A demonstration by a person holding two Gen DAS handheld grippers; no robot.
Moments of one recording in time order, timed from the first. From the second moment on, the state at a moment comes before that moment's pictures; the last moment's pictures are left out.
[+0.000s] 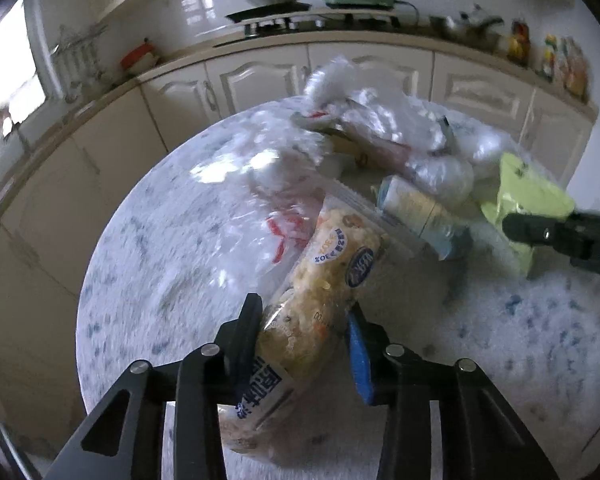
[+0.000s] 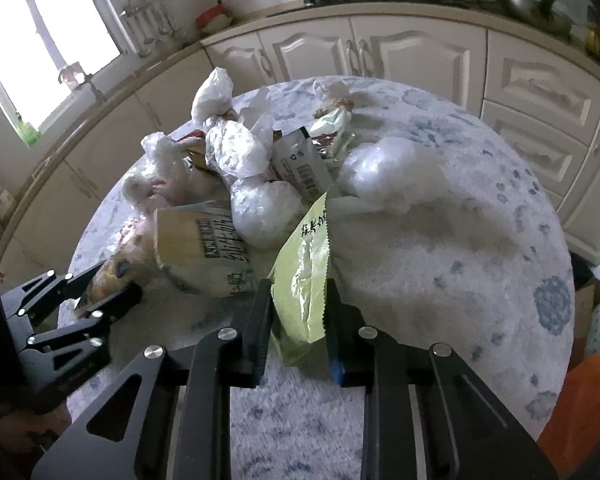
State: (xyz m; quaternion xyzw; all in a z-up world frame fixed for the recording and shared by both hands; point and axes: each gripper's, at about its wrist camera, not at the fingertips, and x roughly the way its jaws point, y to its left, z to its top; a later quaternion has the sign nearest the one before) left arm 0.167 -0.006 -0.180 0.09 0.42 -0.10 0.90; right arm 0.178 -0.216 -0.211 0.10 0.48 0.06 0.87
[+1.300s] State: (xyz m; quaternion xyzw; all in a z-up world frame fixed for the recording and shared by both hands) left arm 0.095 -0.072 -0.041 0.01 0.27 -0.19 0.94; right arm 0.107 -0.316 -0.091 0.14 0.31 0.02 0.94
